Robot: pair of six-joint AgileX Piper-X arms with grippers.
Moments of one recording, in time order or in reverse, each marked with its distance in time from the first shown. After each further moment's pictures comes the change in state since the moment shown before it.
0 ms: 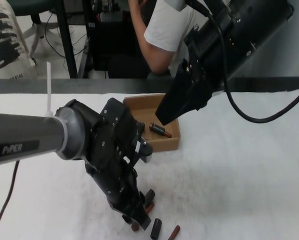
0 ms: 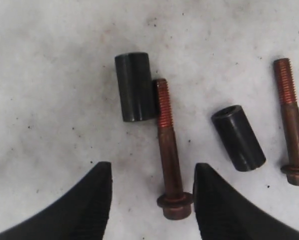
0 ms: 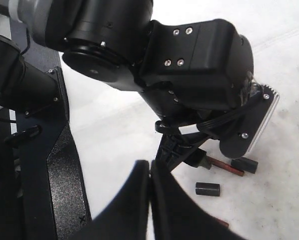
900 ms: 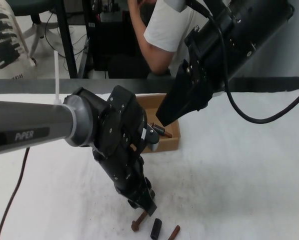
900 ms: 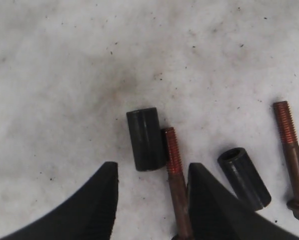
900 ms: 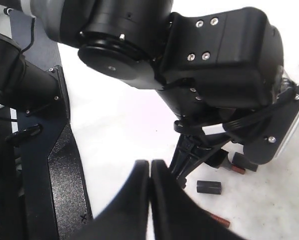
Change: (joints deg) left arm -0.1 2.5 -5.2 0.0 0.0 2.6; right arm 0.0 0.0 0.0 0.3 0.0 0.0
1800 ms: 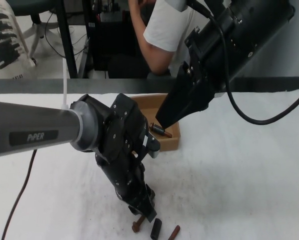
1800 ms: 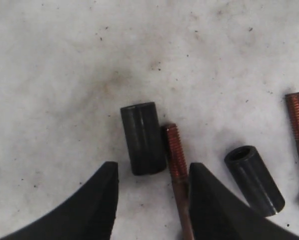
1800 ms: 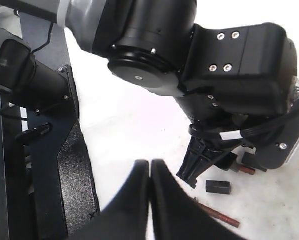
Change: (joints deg) left arm -0.1 2.8 -0.1 -0.4 0.3 0.8; right arm 0.0 0.0 0.0 0.8 -1.5 0.1
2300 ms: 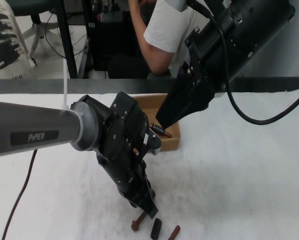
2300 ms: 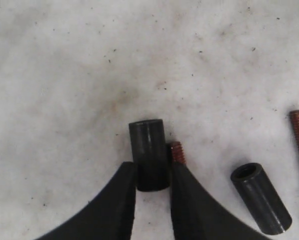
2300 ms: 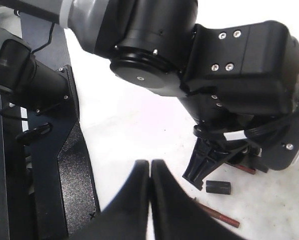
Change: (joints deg) left arm 0.0 0.6 0.0 -2.9 0.3 0.1; right arm 0.0 0.0 0.0 0.0 0.0 0.0
